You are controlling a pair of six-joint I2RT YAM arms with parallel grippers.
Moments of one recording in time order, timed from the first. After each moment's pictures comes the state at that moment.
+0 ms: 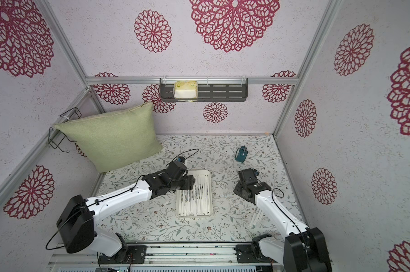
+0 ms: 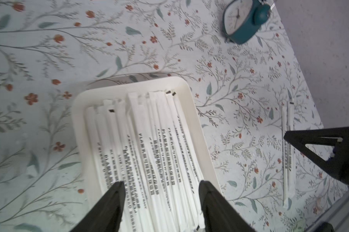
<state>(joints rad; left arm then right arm) -0.86 1.58 1.13 -0.40 -0.14 -0.62 0.26 1.12 0.67 -0.68 0.15 0.80</state>
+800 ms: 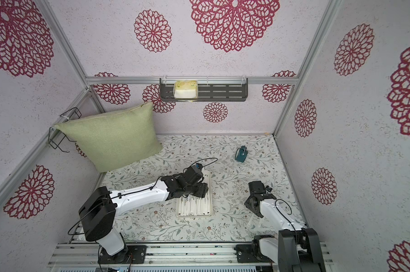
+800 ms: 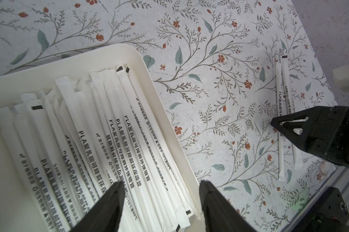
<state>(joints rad) -0.94 1.71 1.19 -0.39 -0.10 -0.57 0.12 1.15 0.47 -0.59 0.21 0.78</state>
